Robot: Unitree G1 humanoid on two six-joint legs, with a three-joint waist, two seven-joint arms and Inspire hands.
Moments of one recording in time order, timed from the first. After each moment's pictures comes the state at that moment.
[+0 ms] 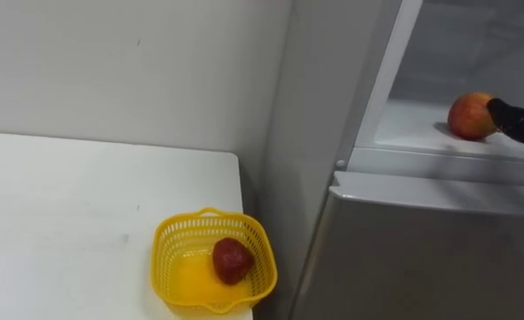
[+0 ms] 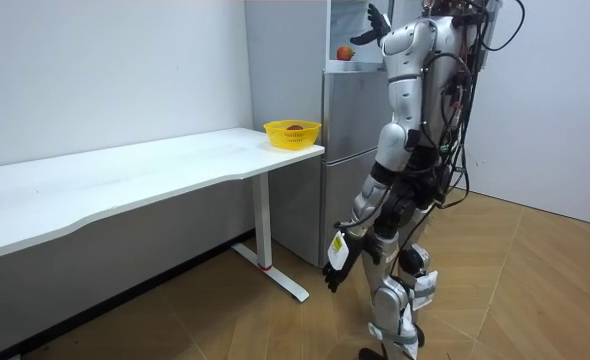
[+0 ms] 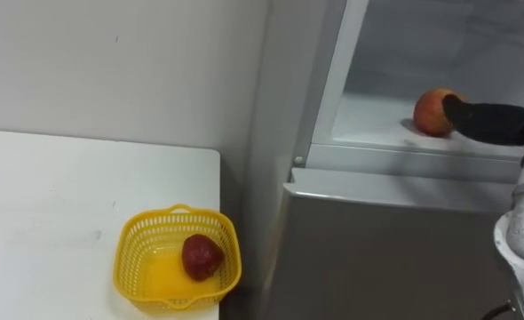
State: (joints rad) left arm 0.24 0.29 -0.05 1.00 0.45 0.08 0.03; right arm -0.59 -0.62 -0.11 0.31 0.07 -0.08 -0.50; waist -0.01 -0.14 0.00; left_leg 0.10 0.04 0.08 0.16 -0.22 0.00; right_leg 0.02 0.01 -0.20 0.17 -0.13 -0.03
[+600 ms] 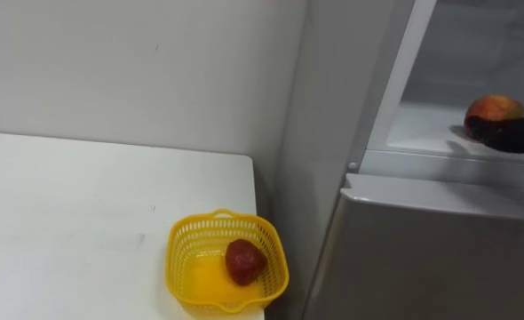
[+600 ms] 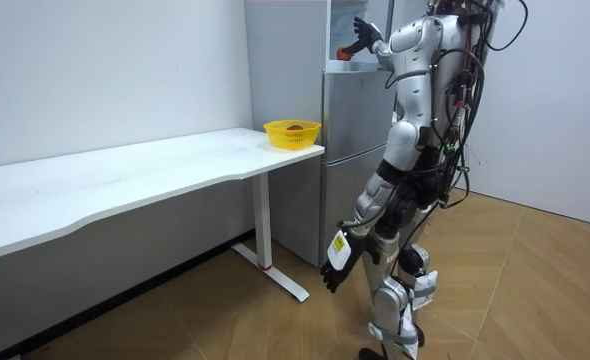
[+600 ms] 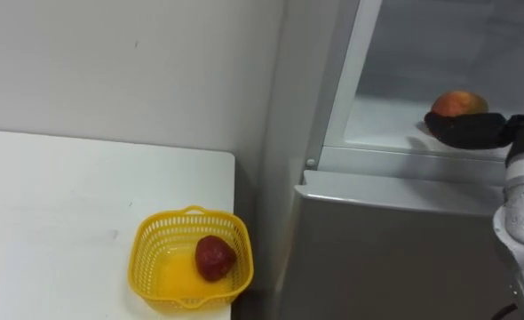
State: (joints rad) left arm 0.28 0.30 -0.04 0.92 0.45 0.09 0.03; right arm -0.67 -0.66 -0.05 0.46 0.14 -0.04 -0.40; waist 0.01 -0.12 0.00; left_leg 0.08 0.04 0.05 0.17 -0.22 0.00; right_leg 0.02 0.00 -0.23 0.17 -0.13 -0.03
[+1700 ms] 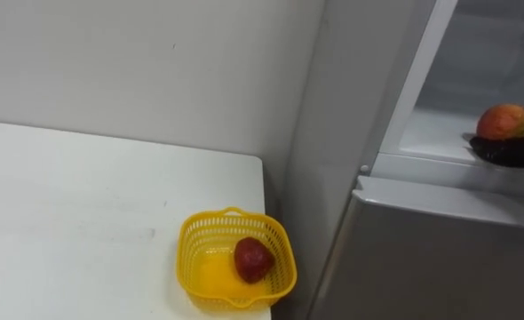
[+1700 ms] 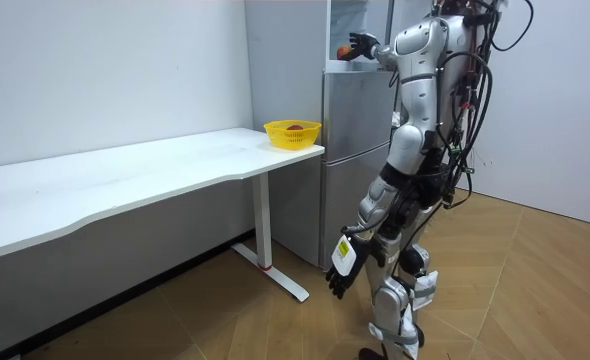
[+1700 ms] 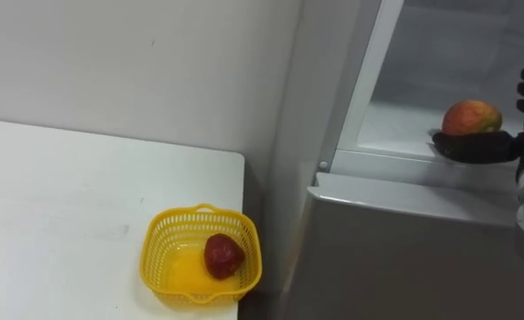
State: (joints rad) left arm 0.26 0.31 -0.04 0.94 0.45 0.13 -0.01; right arm -0.78 -0.74 0.04 0.79 0.28 -0.03 -0.25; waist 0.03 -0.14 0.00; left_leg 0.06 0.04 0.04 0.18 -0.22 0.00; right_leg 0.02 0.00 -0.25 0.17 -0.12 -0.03
